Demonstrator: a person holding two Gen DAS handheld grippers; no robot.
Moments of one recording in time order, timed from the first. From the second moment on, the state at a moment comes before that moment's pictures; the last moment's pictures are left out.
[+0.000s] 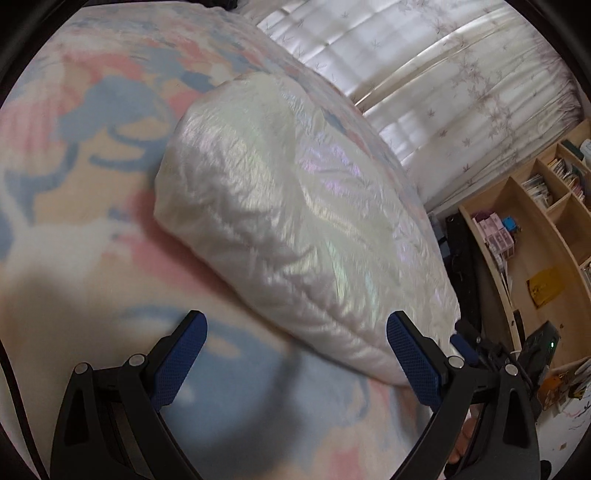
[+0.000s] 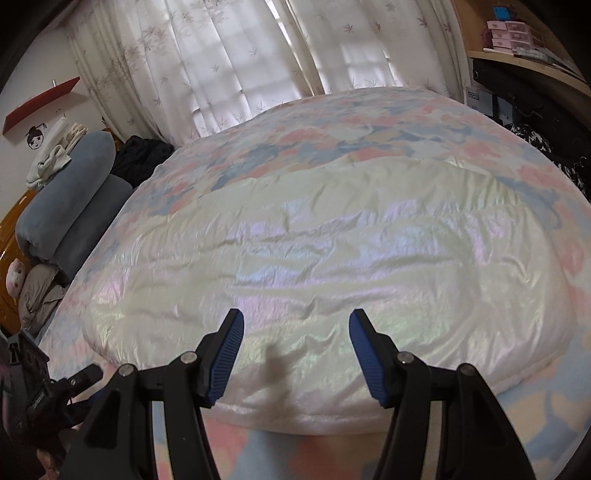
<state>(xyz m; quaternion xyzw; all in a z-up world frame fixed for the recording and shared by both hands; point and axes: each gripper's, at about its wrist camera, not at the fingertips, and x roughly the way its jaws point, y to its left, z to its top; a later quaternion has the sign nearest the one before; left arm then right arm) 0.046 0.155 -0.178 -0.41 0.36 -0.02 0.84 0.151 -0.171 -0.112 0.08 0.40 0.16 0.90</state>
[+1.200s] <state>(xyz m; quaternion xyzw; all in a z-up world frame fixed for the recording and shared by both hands) 0.136 0.166 -0.207 -0.40 0.32 -0.01 0.86 0.304 -0.070 -0.186 0.01 0.38 0.13 0.92</state>
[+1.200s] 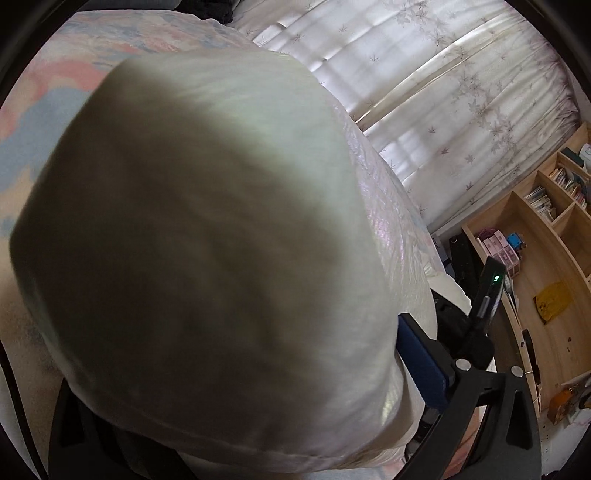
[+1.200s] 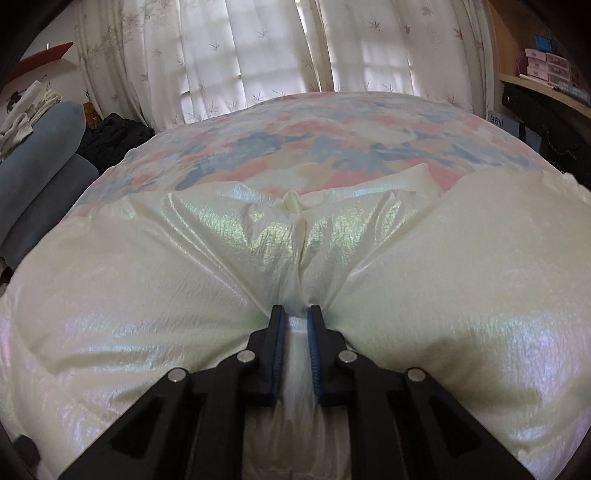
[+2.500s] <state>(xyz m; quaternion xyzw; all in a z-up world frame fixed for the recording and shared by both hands) 0.170 0.035 -0.072 -0.13 0.19 0.10 0.97 0.329 -0.094 -0.177 0.07 0.45 0.18 0.87</state>
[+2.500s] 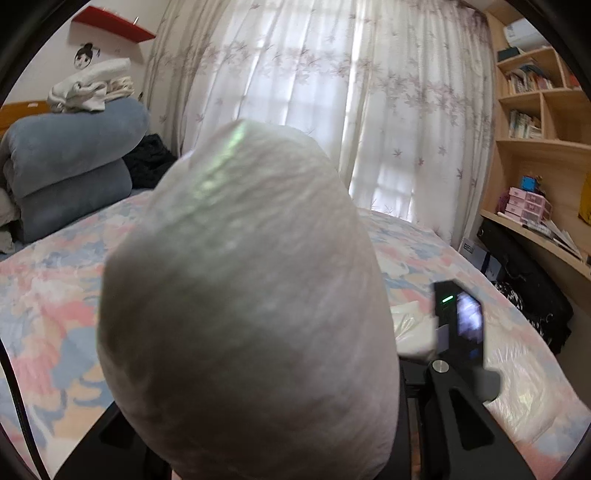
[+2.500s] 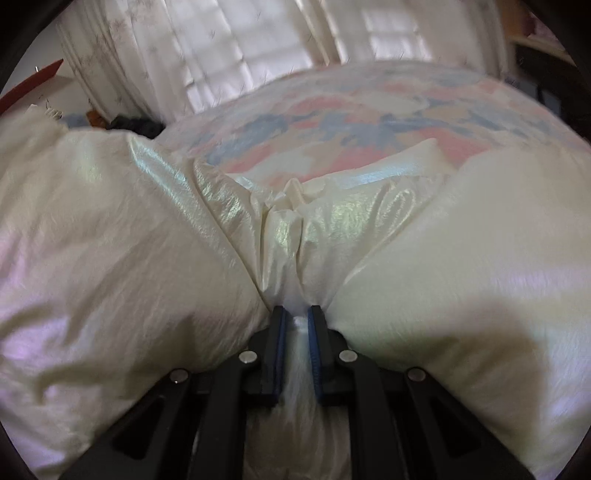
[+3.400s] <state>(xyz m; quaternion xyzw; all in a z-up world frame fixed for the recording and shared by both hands) 0.156 -0.037 -0.059 -0.01 0.17 0.08 0.98 0.294 -0.108 -0.192 0.03 0.45 0.26 0.85</state>
